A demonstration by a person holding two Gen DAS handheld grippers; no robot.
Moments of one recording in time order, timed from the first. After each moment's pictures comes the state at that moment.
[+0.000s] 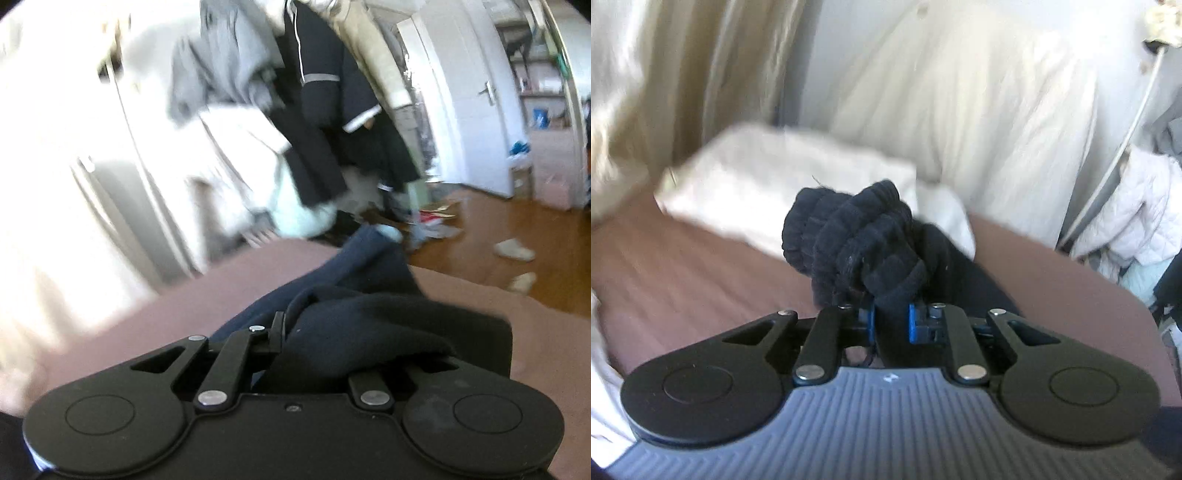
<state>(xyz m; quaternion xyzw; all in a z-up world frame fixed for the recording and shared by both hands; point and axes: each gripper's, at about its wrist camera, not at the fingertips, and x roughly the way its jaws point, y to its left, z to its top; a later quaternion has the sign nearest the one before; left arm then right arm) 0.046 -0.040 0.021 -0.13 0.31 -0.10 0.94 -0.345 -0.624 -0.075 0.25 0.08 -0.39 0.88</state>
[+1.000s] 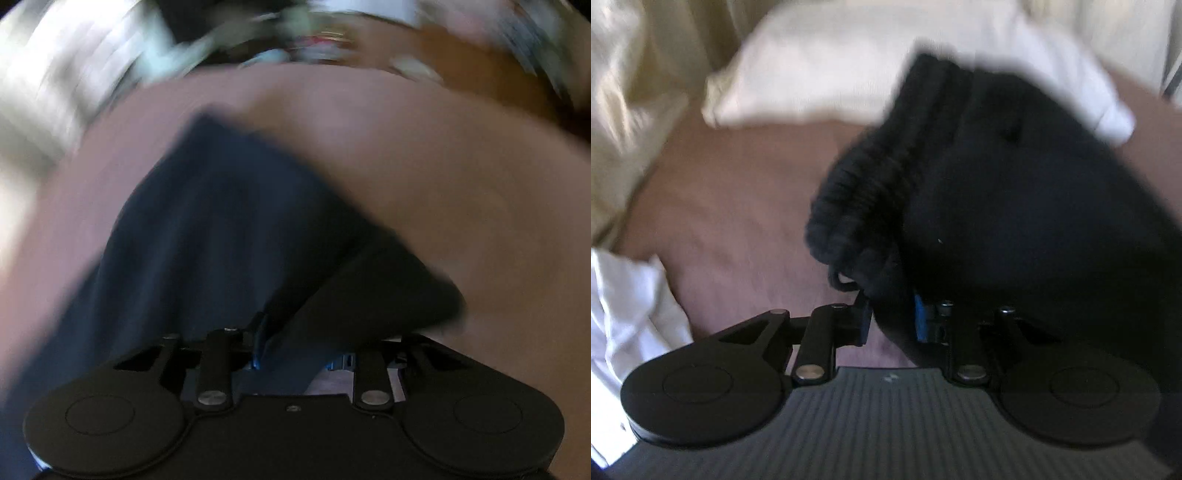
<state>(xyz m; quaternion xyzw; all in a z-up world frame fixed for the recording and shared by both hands) 0.098 -0.048 -0.051 0.02 0.52 -0.01 0.86 -0.403 -0.655 -0.166 0.48 0.27 -0.48 0.69</state>
